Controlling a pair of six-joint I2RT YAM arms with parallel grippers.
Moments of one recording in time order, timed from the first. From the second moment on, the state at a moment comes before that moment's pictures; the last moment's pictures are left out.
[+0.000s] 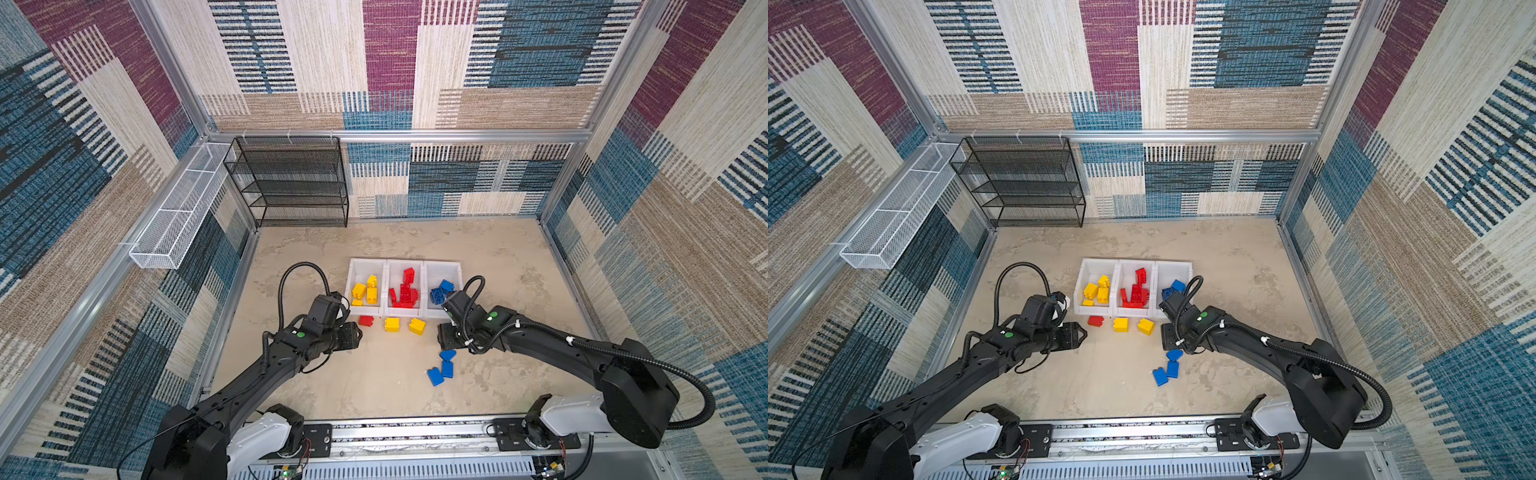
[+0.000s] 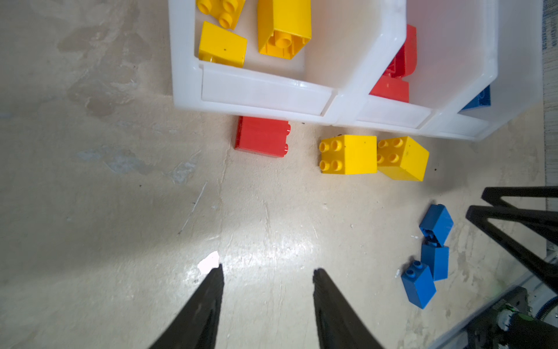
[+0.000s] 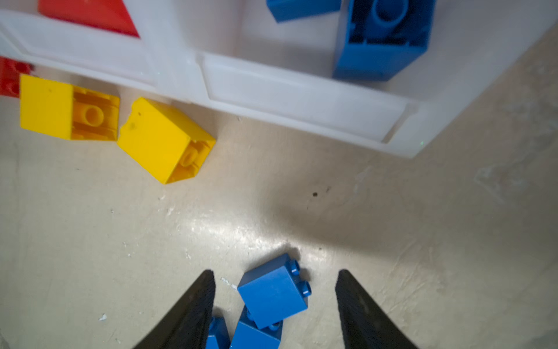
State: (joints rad) left arm -0.46 1.08 0.60 -0.47 0.16 -0.52; right arm 0.75 1.37 0.78 -0.61 0.07 0.59
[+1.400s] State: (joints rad) left arm -0.46 1.03 0.57 -0.46 0.17 -0.53; right arm 0.81 1.48 0.84 -0.62 0.16 0.57
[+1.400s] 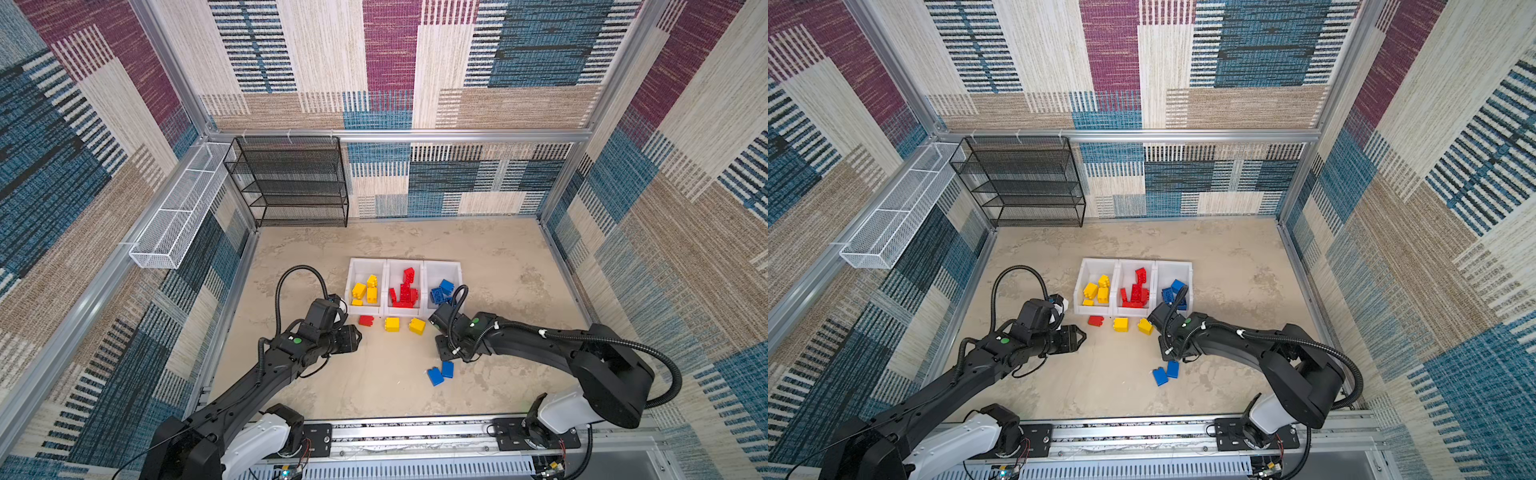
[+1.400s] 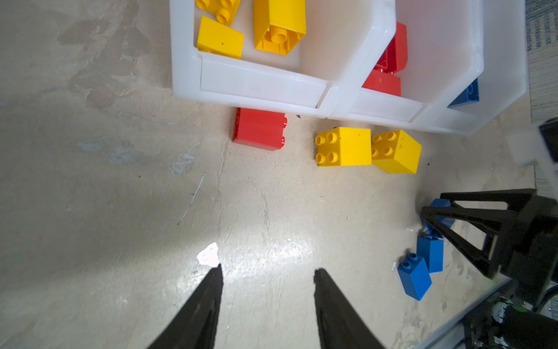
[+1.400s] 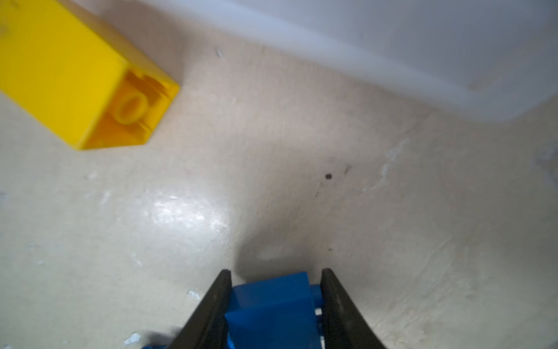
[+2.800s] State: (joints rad) left arm -0.55 1.11 0.61 -0.44 0.19 -0.55; right arm 0.50 1.62 1.27 -0.57 0.12 0.38
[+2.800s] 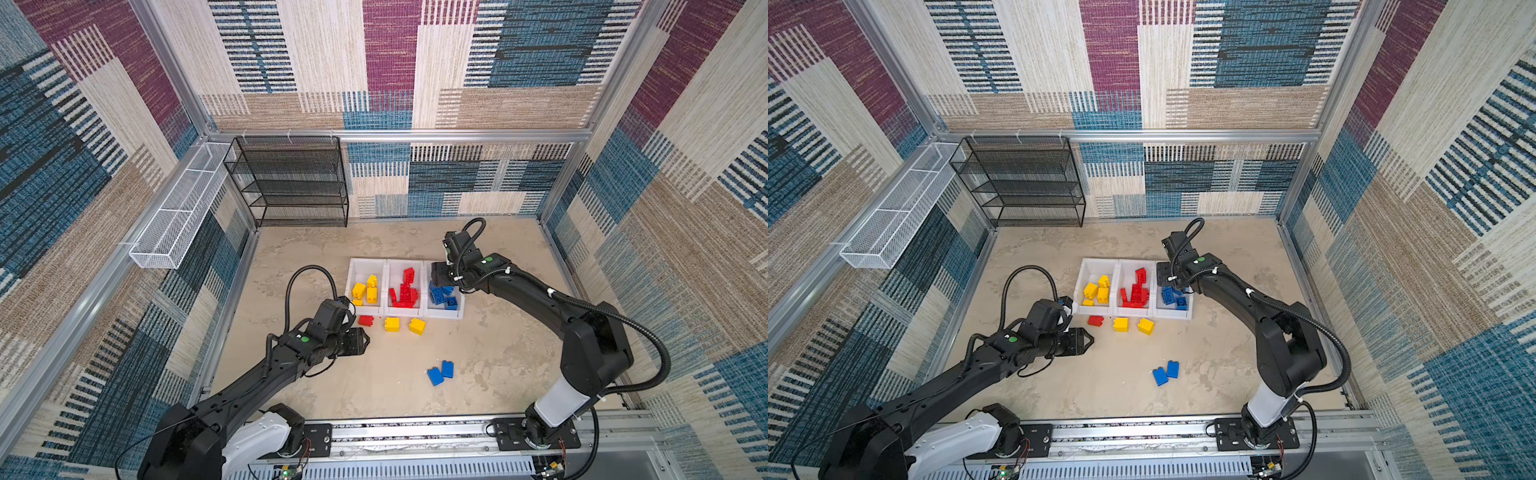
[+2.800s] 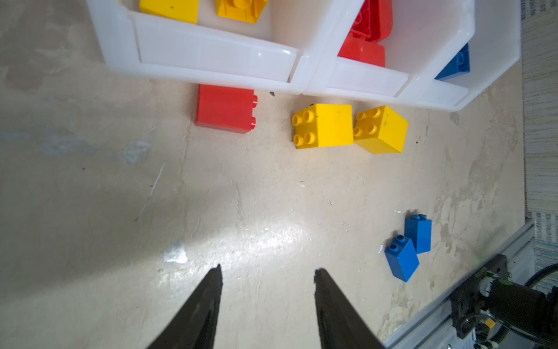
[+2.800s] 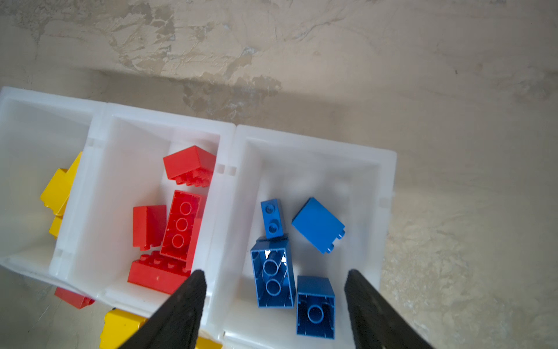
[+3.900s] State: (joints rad) left arm -0.79 1.70 1.11 -0.55 -0.12 -0.57; right arm 0.50 1.32 0.99 -0.57 0.09 0.46
